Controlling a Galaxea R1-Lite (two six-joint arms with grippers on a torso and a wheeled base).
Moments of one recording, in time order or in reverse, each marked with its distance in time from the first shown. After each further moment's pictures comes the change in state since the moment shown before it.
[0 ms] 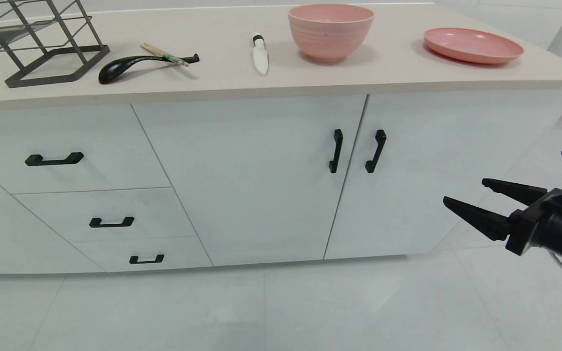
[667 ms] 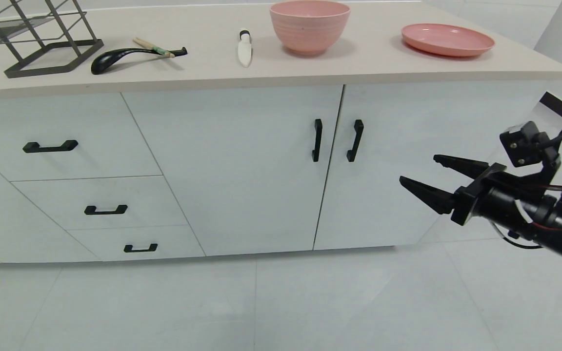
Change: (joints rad) left arm -0.002 0.000 0.000 0.000 -0.006 0.002; right arm 0.069 0.270 -0.097 -0.289 0.058 -0.027
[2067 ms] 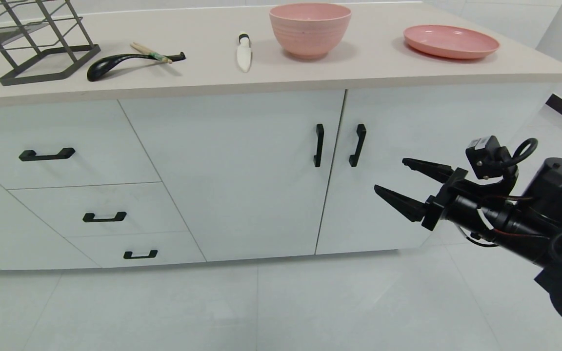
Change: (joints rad) left arm -0.068 0.129 -0.414 0.075 -0.438 -0.076; right arm 0.050 0.196 0.016 -0.283 0.112 -0.003
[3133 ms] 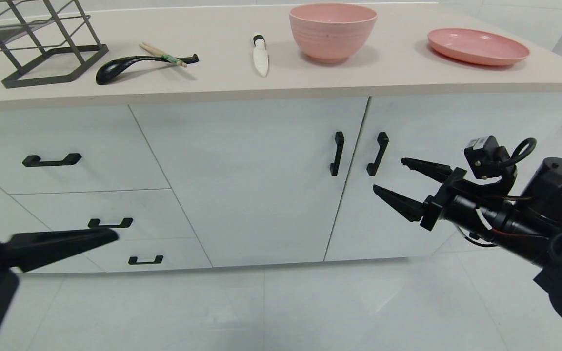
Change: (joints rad) left arm -0.328 0.754 -0.018 -0.504 -0.333 0.117; right arm 0.002 -0.003 0.000 0.000 -0.009 -0.003
